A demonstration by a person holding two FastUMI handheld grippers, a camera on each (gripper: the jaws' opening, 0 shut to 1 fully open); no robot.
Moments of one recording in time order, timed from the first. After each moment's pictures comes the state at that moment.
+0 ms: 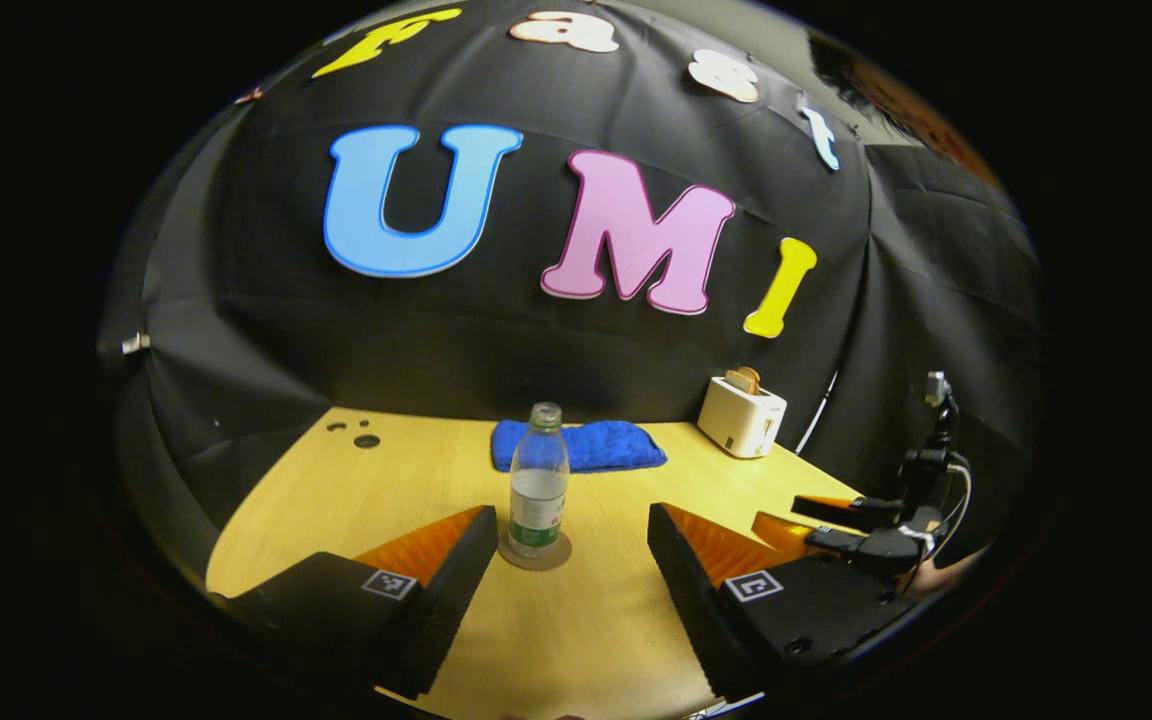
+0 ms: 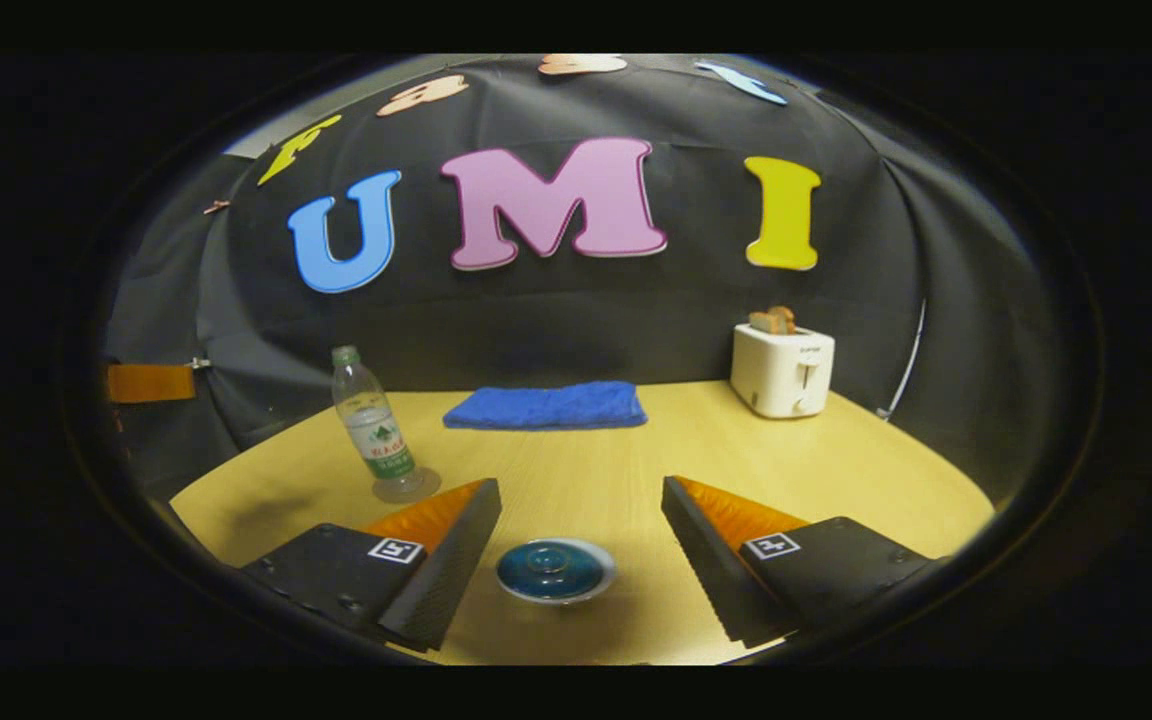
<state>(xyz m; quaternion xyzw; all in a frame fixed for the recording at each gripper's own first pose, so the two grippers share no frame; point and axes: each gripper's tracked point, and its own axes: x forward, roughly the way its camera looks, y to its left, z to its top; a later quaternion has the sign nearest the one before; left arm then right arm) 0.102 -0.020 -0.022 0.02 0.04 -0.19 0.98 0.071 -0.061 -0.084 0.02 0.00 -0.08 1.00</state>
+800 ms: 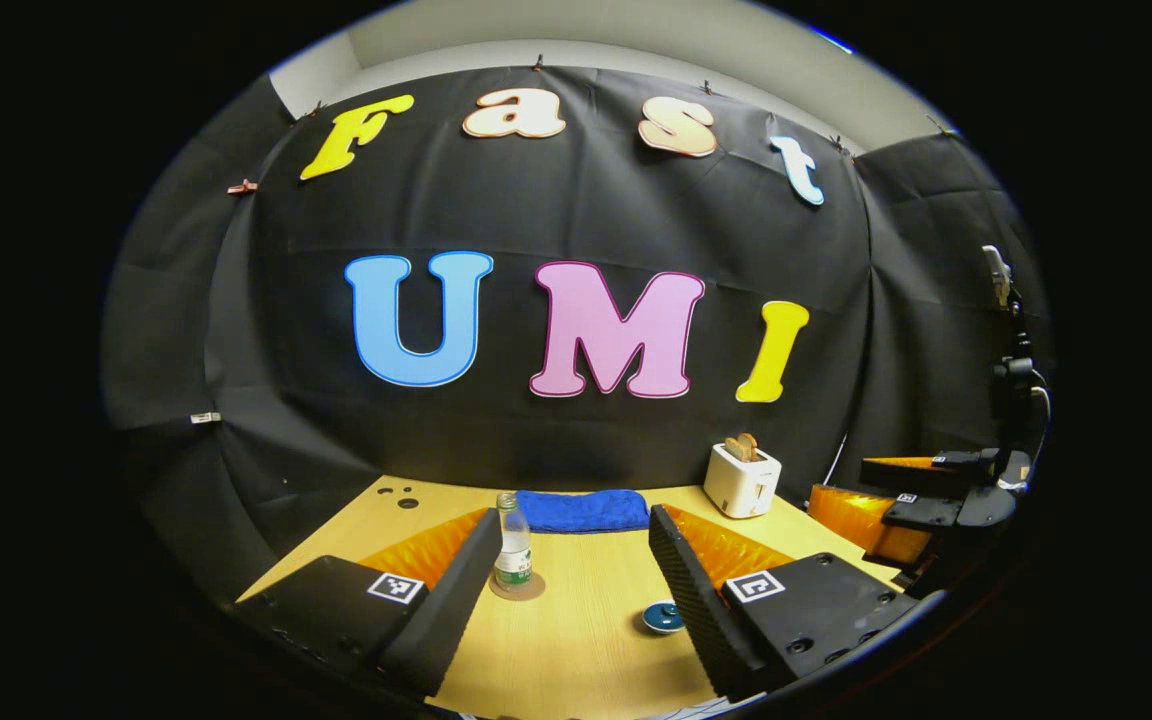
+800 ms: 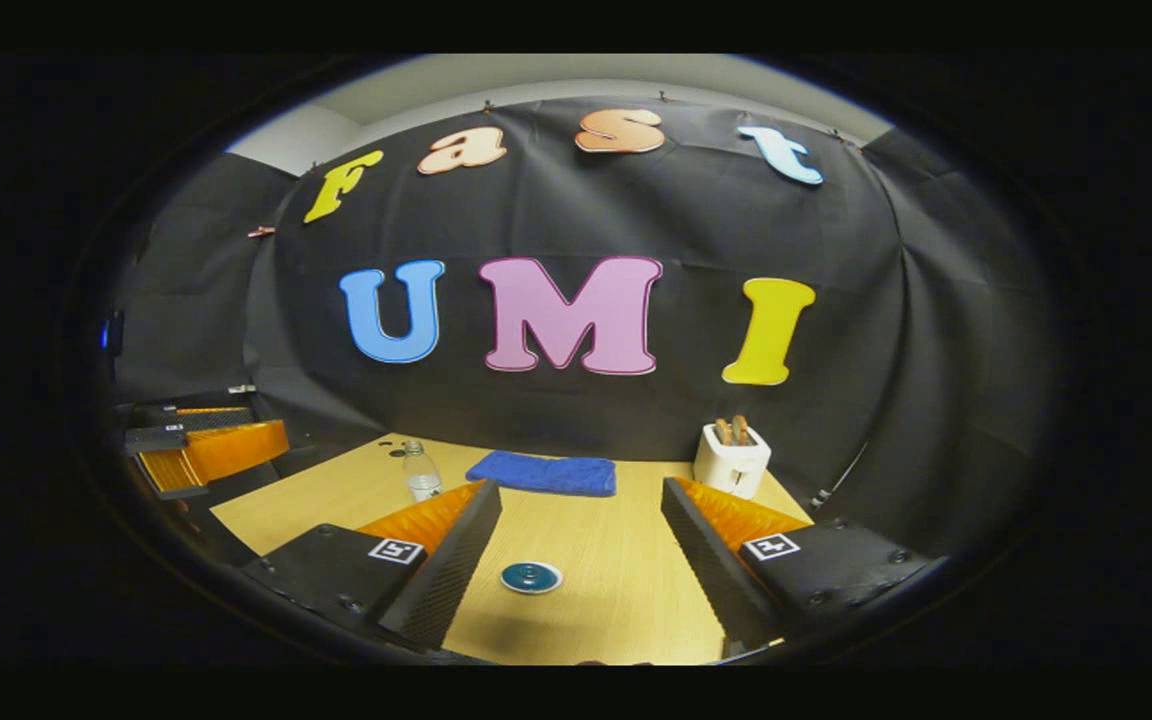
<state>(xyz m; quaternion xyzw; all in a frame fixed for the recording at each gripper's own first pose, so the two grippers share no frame) -0.032 -0.097 0.060 0.01 -0.02 -0.10 0.99 -0.088 -0.055 0.070 -0.03 -0.06 -0.06 1.00</state>
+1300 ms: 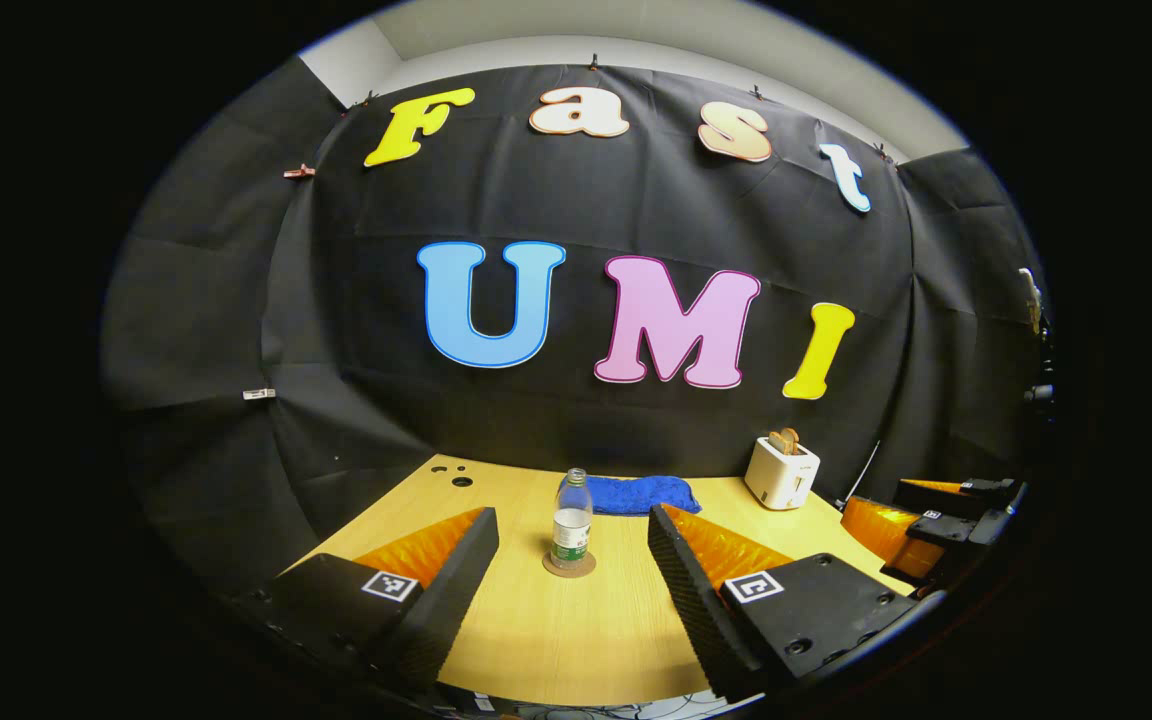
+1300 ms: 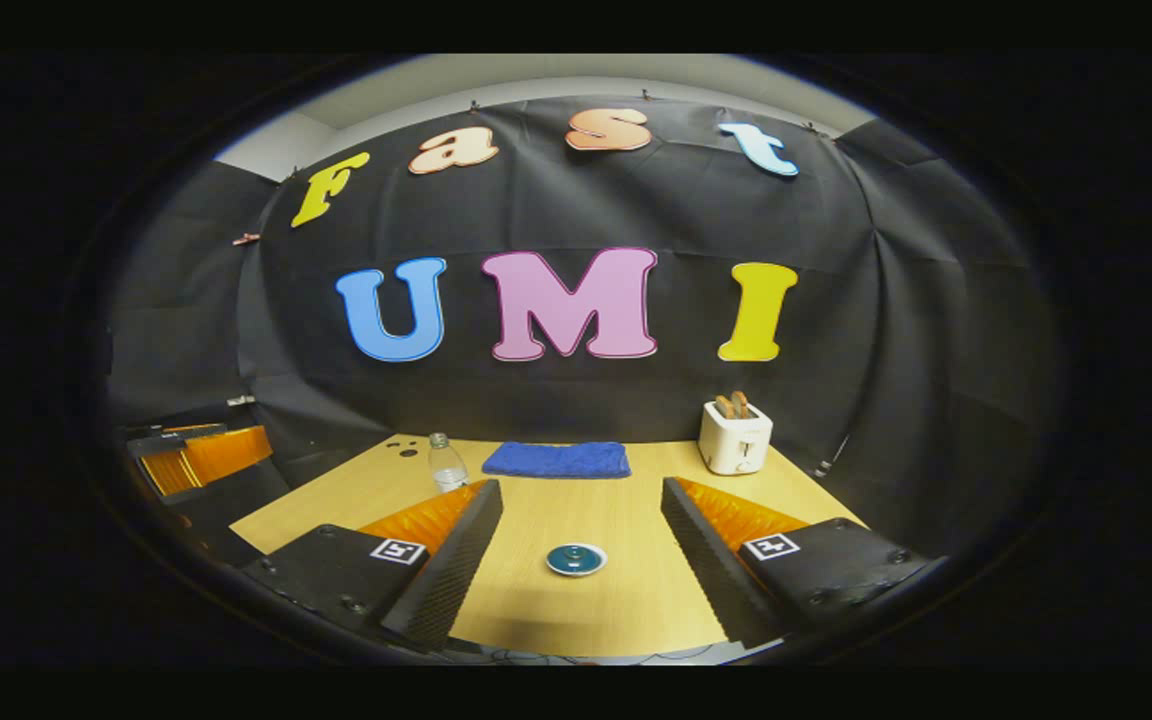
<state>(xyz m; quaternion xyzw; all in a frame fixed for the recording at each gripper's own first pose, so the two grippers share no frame) -0.040 -0.020 0.047 0.00 -0.01 -0.07 1.00 -0.094 0.004 0.044 0.01 -0.05 -0.08 1.00</state>
